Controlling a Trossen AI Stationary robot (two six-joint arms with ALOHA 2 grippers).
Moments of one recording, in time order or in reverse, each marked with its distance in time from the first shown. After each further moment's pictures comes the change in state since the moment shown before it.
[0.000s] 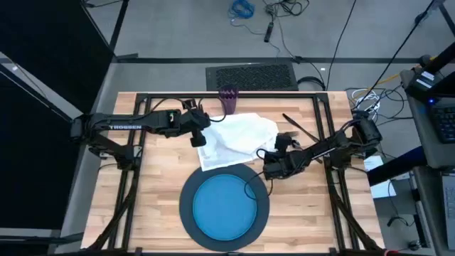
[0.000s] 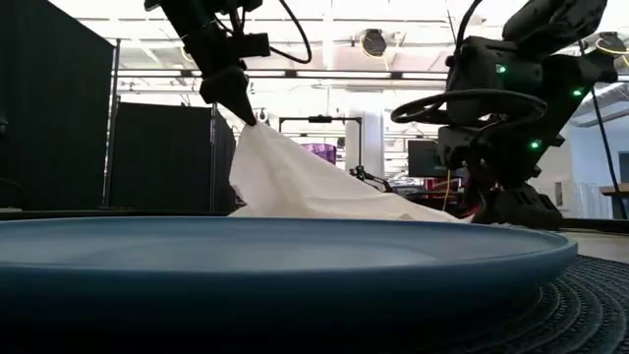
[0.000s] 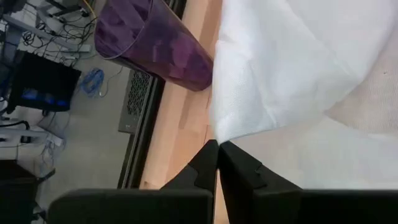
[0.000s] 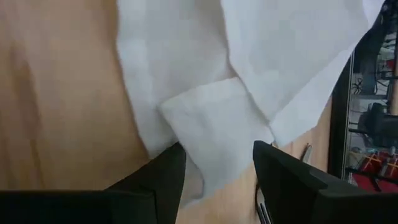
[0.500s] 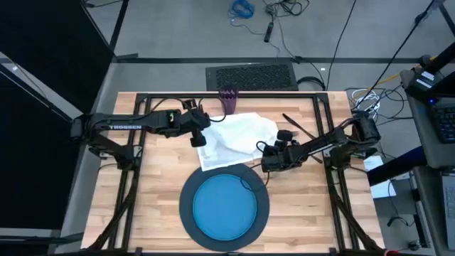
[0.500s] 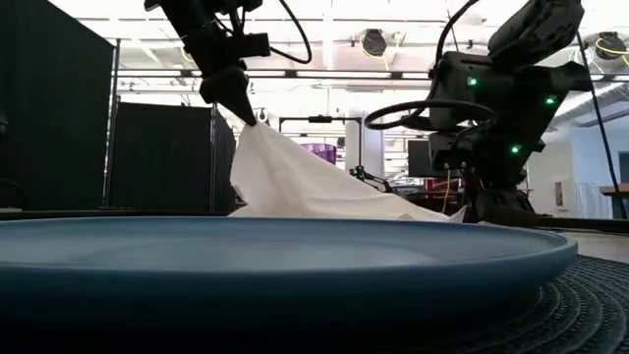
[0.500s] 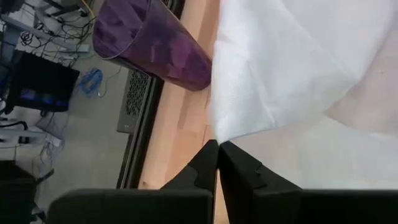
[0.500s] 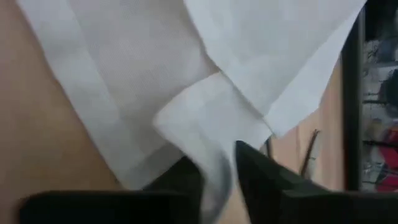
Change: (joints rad) left arm 0.000 0.000 0.000 -0.002 0.007 -0.001; right arm -0.085 0.005 0.000 0.032 -0.044 0.056
